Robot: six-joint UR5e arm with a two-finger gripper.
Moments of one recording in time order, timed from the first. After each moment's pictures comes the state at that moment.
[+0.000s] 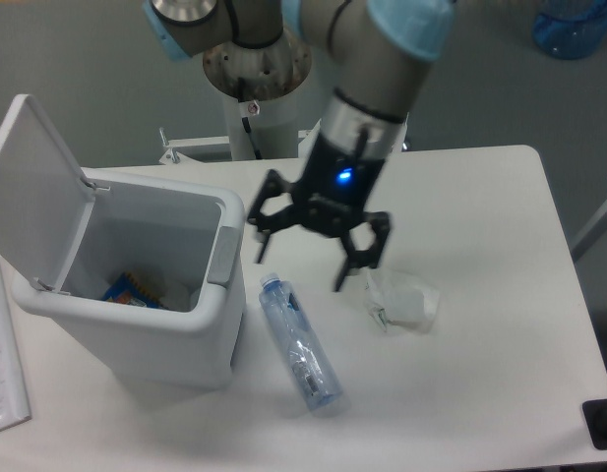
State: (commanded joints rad) arm 2.67 -1.80 -1.45 -1.11 0.98 0.66
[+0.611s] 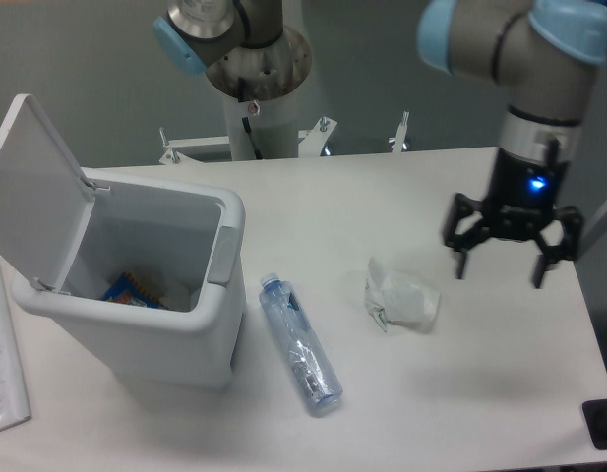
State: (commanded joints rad) arm 2.85 -2.00 -1.40 -1.02 1.35 1.04
